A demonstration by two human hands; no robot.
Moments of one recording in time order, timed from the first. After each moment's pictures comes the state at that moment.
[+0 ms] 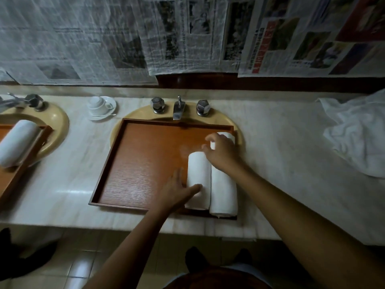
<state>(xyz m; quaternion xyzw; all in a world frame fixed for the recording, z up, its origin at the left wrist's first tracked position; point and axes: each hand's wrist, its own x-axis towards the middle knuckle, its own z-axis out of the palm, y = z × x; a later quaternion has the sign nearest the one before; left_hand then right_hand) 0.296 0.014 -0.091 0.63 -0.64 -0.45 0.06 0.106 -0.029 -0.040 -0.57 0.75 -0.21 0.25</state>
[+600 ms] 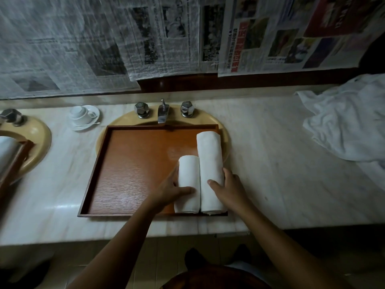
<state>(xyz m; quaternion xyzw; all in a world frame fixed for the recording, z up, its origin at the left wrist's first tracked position) 0.292 0.001 -0.101 0.49 -0.60 -0.62 0.12 0.081 0.083 -0.082 -0.40 0.80 -0.21 0.39</state>
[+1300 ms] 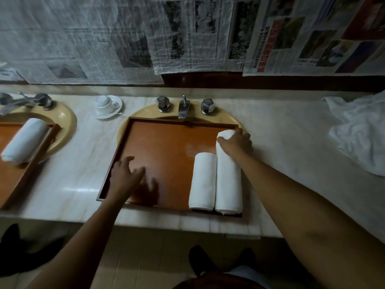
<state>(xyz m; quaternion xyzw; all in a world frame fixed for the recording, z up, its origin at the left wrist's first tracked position) 0.437 -0.036 -0.096 0.74 -0.59 -0.26 0.16 0.070 -0.078 -0.084 -0.39 0.87 -0.13 0.26</state>
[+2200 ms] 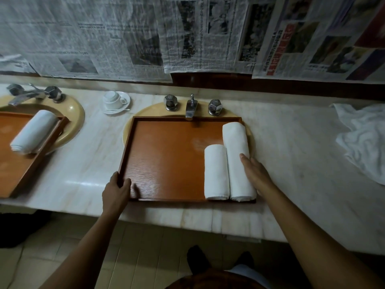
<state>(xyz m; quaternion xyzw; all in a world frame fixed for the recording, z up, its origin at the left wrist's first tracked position) 0.469 0.021 -0.108 0.79 -0.49 -0.29 0.24 0.047 0.021 -0.091 -0.34 0.79 -0.27 0.44</state>
